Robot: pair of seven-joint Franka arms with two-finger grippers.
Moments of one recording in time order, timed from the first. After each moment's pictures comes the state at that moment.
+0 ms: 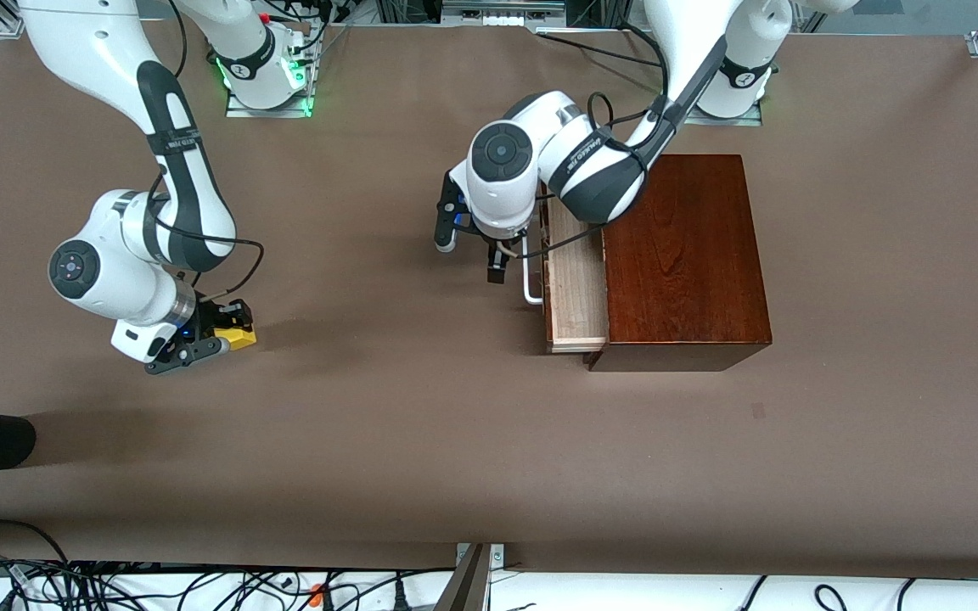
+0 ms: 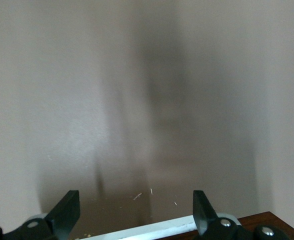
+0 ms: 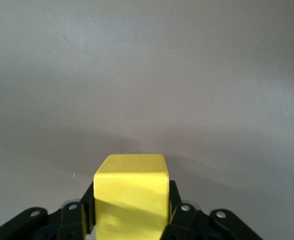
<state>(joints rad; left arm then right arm) -0.60 0.62 -0.22 -1.47 0.04 1.97 0.88 0.38 0.50 -0.33 -1.92 0.33 2.33 -0.44</state>
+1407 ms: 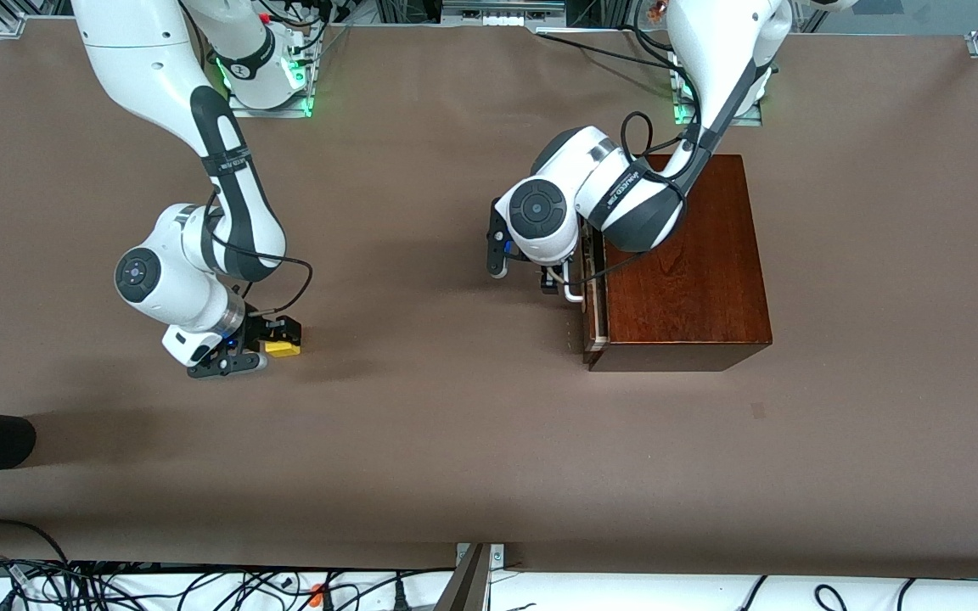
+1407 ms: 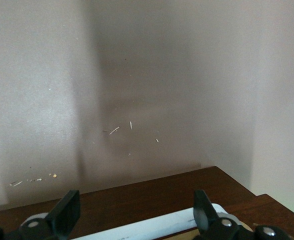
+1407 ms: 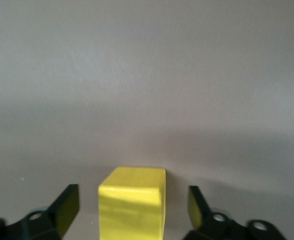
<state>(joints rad) -0.52 0.62 -0.20 -1.50 0.06 1.80 0.91 0.48 0.58 -0.34 -1.88 0.49 2.45 -0.32</state>
